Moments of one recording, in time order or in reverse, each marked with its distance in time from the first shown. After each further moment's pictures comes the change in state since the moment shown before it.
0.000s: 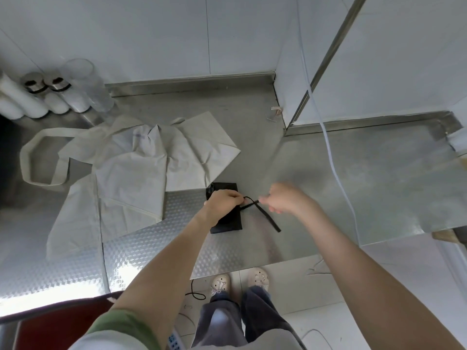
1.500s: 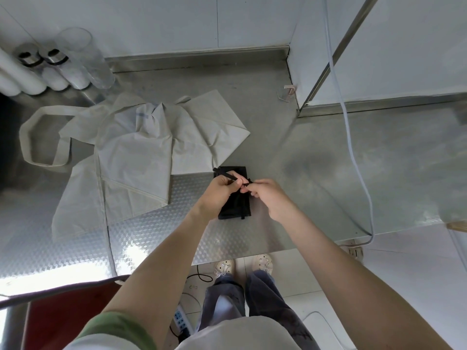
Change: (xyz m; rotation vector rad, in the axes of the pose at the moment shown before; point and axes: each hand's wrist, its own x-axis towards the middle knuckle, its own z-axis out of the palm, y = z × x) left_hand -0.012 -0.027 -0.007 -0.520 -0.099 0.325; right_hand 0.029 -0.022 0.074 0.987 0.042 0.033
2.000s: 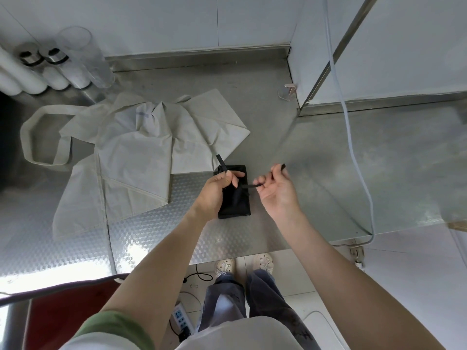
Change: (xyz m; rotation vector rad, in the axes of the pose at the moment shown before) left_hand -0.005 0.003 0.000 -0.119 0.114 -0.048; right_hand 0.003 0.010 -0.006 1.106 -0.018 -0.191
